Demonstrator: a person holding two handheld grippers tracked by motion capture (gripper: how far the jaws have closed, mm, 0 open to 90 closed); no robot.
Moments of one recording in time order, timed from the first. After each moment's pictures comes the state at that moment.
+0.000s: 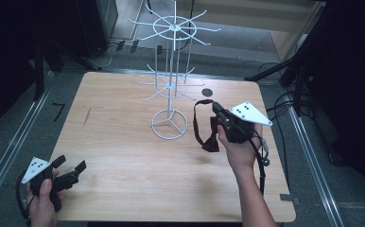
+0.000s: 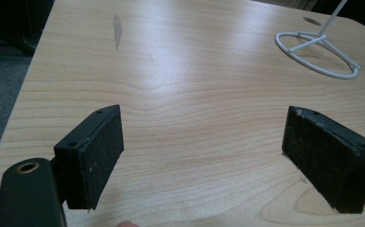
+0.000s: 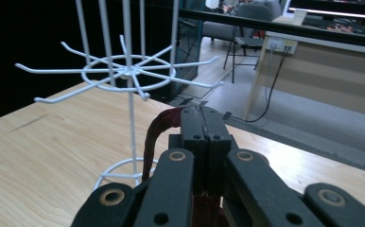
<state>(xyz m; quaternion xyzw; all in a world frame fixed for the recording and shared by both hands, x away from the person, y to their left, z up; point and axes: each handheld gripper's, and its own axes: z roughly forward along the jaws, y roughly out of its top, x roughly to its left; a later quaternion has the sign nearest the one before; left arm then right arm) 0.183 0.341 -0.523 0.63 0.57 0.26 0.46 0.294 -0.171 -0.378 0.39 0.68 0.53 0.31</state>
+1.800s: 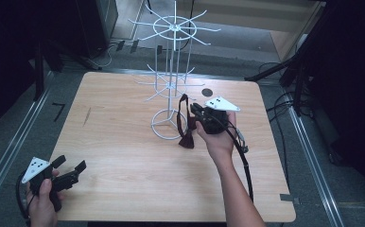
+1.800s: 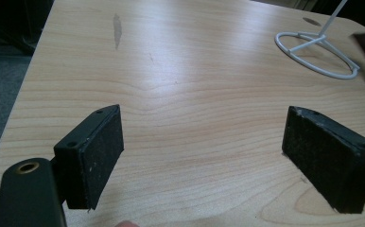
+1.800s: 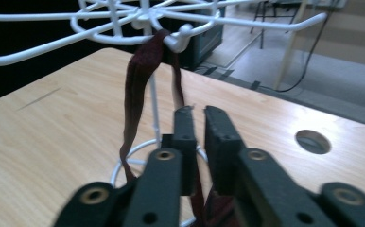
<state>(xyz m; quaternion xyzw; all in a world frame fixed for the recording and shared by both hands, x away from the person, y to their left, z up) 0.183 0.341 -0.523 0.63 0.57 0.26 0.47 0.342 -0.126 -0.419 0.41 0.72 0.51 0.24</state>
